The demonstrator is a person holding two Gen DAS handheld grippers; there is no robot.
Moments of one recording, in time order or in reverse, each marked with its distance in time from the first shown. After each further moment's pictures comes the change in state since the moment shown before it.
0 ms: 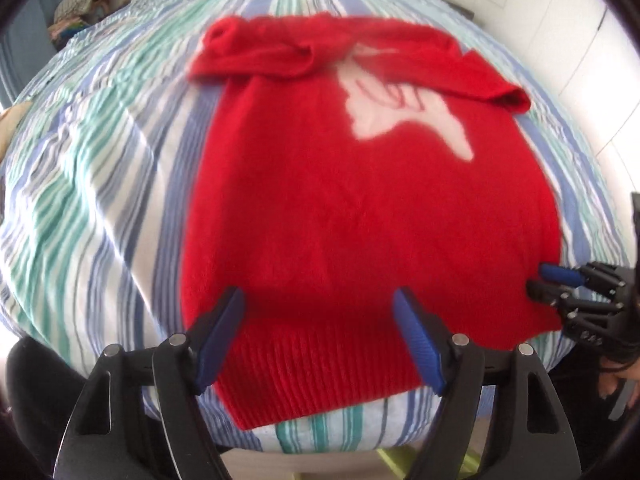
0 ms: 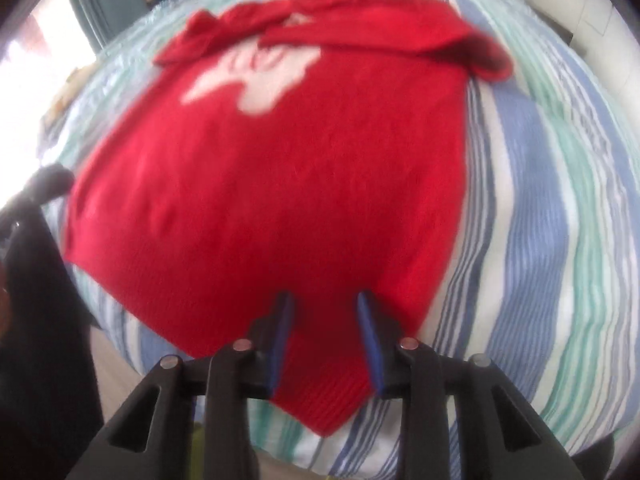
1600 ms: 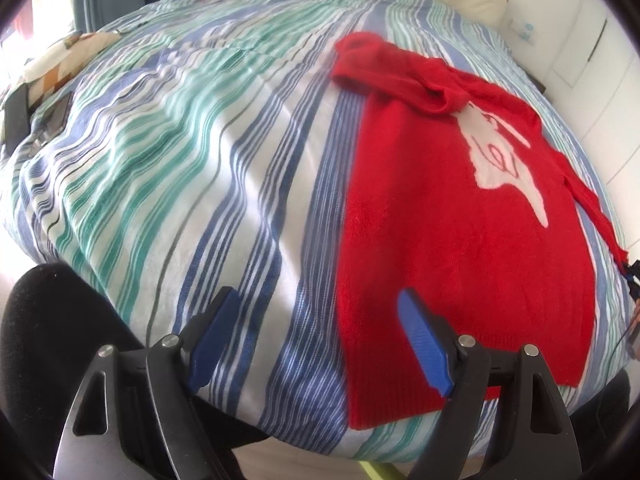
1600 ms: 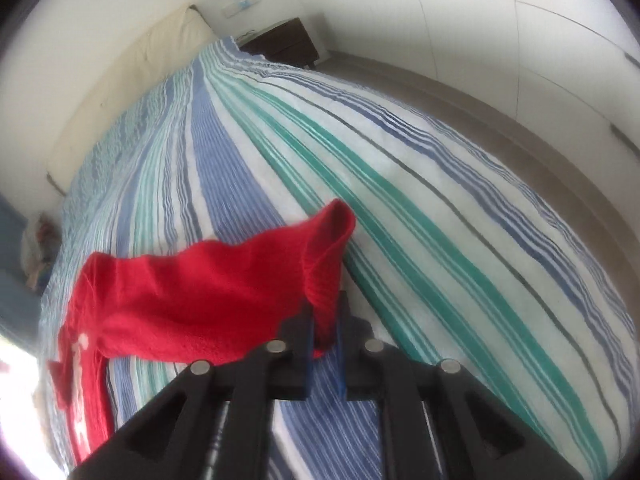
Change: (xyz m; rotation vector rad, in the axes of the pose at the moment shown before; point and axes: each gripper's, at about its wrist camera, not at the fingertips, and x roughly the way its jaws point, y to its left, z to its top) left arm -0.016 0.073 -0.018 -0.311 -0.141 0.070; right arm -0.051 -0.370 -0.004 0.876 -0.437 -0.074
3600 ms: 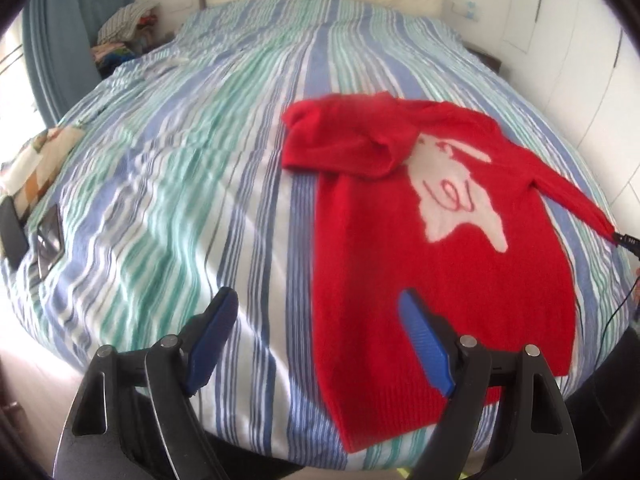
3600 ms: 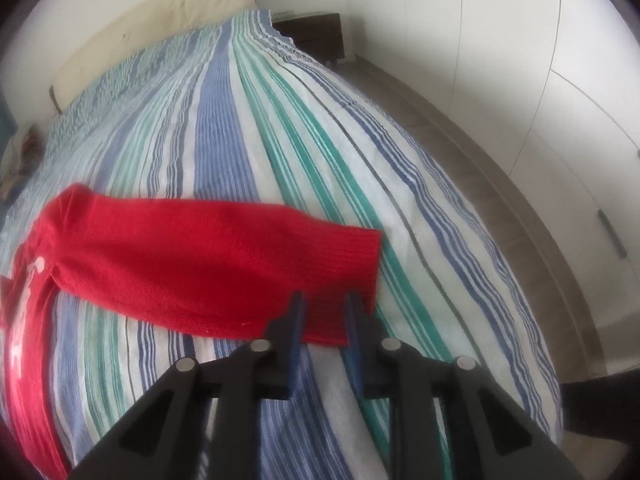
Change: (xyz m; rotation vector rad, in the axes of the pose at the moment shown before) left arm -0.049 -0.037 0.069 0.269 -0.102 -0.030; right arm -0.025 0.000 -0.008 -0.328 0.008 -0.173
